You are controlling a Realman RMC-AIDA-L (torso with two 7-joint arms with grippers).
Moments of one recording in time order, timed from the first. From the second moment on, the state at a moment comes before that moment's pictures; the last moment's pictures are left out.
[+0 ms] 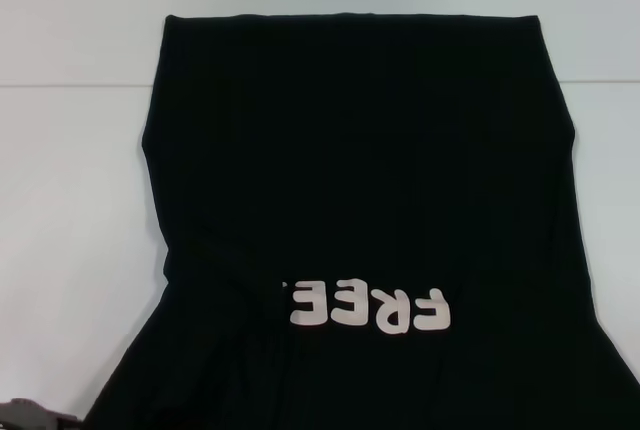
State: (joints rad) left arm -0.43 -1.94 0.40 0.58 2.59 1.77 -1.71; right arm 0.35 1.93 -0.34 -0.62 -2.63 -1.82 2.06
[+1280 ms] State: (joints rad) left arm -0.35 -1.90 0.01 0.54 2.59 1.95 -1.40; right arm 0.38 1.85 -0.30 -0.50 -2.52 -1.98 1.84
